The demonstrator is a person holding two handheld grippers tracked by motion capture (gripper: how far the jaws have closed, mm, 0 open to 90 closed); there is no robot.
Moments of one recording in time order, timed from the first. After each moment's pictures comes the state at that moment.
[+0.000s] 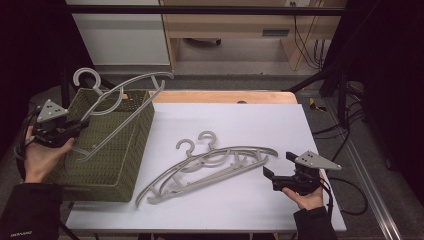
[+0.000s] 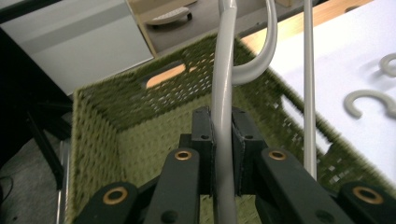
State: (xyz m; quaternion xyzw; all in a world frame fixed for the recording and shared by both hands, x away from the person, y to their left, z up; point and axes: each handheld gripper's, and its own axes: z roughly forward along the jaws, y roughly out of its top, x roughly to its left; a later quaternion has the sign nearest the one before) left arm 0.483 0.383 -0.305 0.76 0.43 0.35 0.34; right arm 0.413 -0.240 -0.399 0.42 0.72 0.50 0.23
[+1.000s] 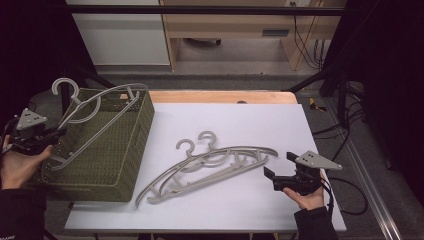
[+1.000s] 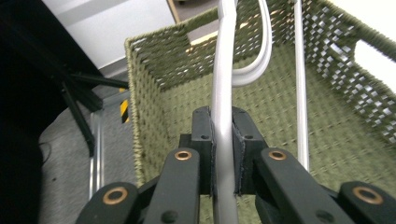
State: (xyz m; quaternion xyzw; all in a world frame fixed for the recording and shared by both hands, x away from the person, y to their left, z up) left arm 0.479 0.437 -0.323 0.75 0.47 0.36 0.28; right arm 0.413 -0.242 -0.399 0.43 0.72 0.50 0.23
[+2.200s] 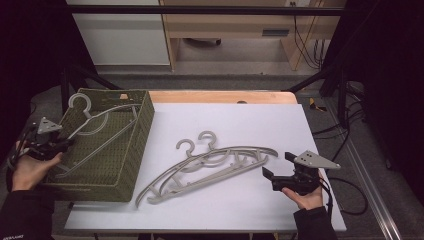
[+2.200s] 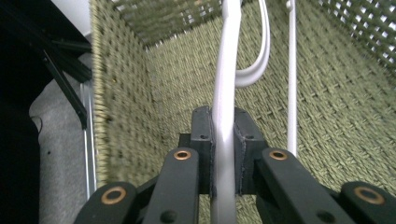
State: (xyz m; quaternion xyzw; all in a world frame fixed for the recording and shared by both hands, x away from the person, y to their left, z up) left arm 0.494 0.431 -0.366 0.79 0.48 0.31 0.23; right arm 0.414 -0.239 -0.399 0.42 0.72 0.50 0.23
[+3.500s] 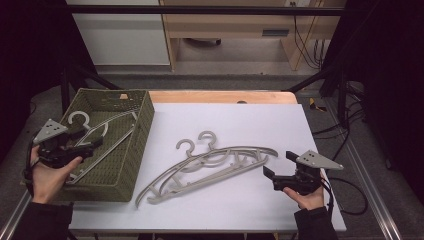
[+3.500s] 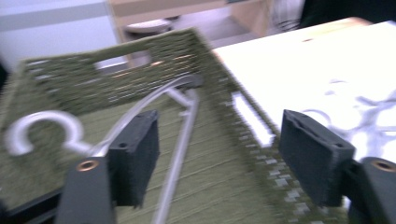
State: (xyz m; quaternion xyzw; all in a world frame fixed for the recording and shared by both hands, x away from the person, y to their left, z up) left arm 0.451 0.362 -0.336 0.72 0.45 0.29 0.44; right arm 0.412 -0.242 -0.396 0.42 0.71 0.51 0.23
